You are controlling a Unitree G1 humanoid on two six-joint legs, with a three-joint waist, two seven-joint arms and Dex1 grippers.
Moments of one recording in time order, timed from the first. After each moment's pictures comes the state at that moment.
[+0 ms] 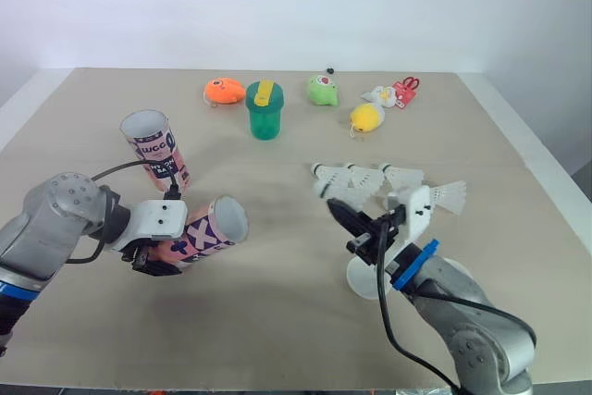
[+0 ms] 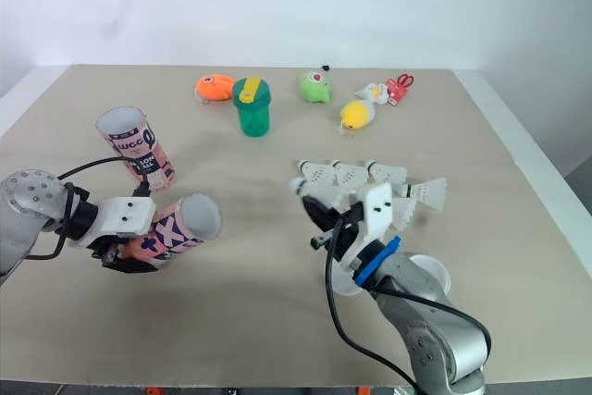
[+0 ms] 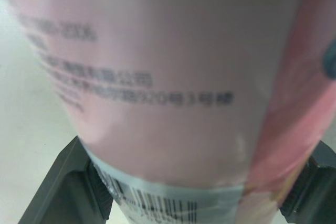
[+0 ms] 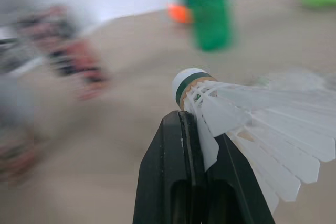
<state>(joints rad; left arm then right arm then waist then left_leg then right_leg) -0.42 1.07 -0.21 -0.18 -0.04 0.39 -1.45 -0.12 -0.35 -0.01 -0.71 0.65 0.74 0.44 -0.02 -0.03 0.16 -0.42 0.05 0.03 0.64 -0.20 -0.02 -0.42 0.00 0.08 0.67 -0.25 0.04</state>
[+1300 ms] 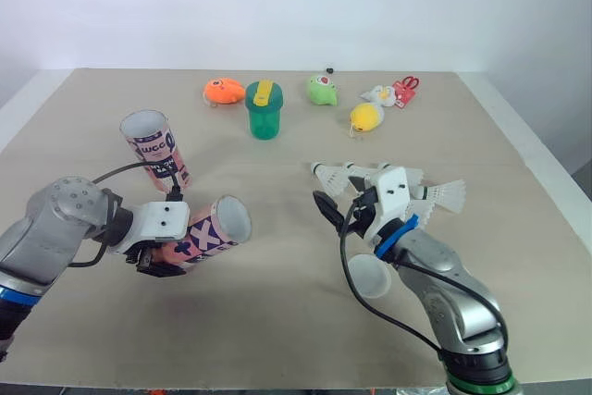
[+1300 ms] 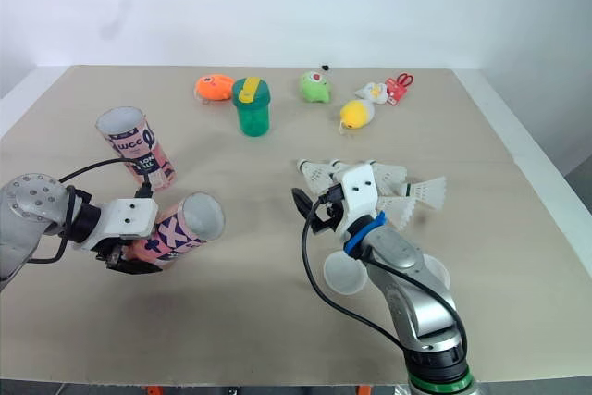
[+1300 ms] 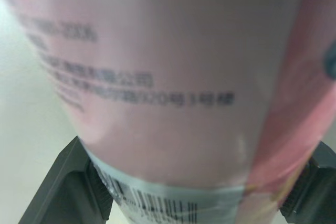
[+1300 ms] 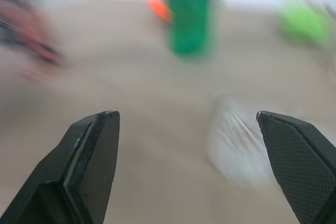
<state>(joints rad) -0.39 1.07 -0.19 -0.21 -0.05 0.41 -1.42 -0.20 -0.27 0.07 -0.43 0.29 0.64 0.21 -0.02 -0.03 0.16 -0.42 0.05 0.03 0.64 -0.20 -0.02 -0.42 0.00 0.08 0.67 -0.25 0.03</state>
